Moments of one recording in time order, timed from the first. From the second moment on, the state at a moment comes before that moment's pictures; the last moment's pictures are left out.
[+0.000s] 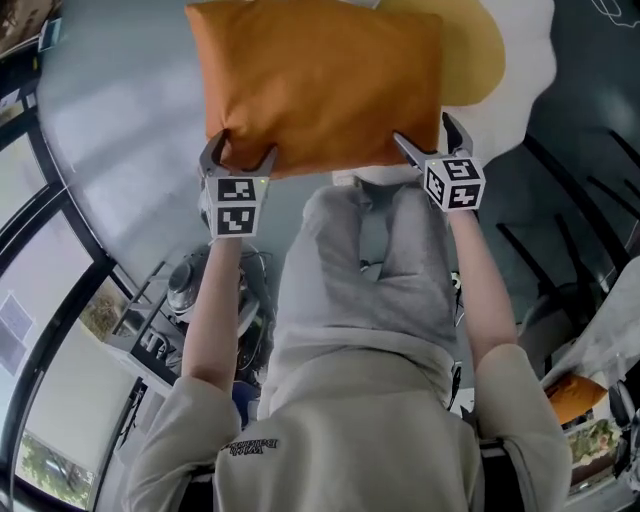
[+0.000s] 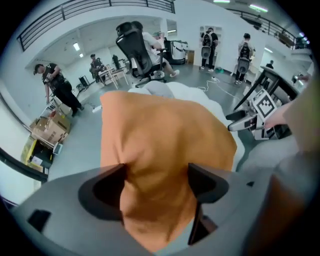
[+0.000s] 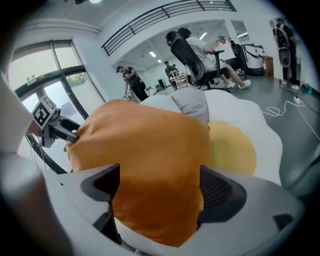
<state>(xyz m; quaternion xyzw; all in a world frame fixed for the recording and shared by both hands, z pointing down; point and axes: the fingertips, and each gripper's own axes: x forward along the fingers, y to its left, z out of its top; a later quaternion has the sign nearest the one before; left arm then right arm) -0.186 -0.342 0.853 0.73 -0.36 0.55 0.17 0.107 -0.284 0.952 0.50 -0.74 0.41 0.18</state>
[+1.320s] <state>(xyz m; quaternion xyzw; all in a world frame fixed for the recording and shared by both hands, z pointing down) -0.114 -0.360 0.700 0.83 -0.43 0.31 0.16 0.145 -0.328 0.723 0.51 -0.81 0.23 0.17</state>
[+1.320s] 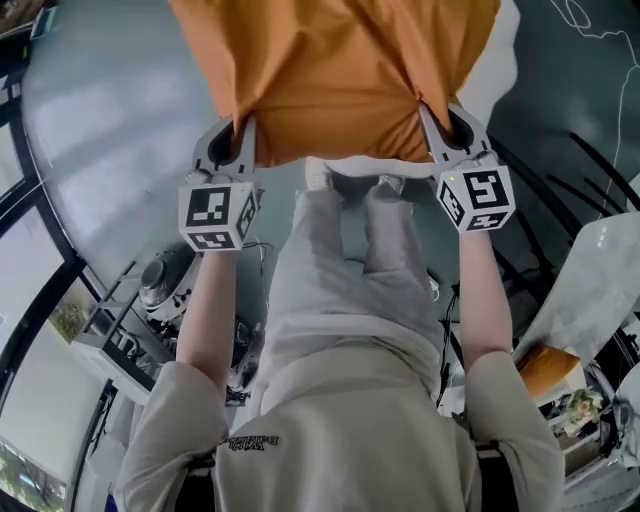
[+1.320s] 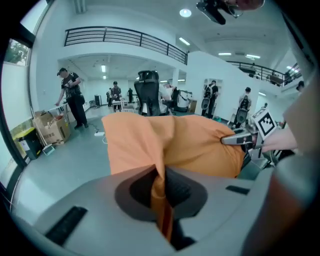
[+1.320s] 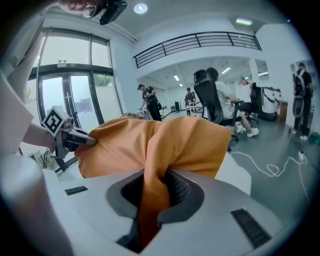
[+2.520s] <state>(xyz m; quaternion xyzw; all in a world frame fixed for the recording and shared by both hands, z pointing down) -0.137 -0.248 0.117 0.89 -0.44 -0.04 -0.15 0.128 -0.185 0.091 0.60 -0.77 -0.22 0.01</state>
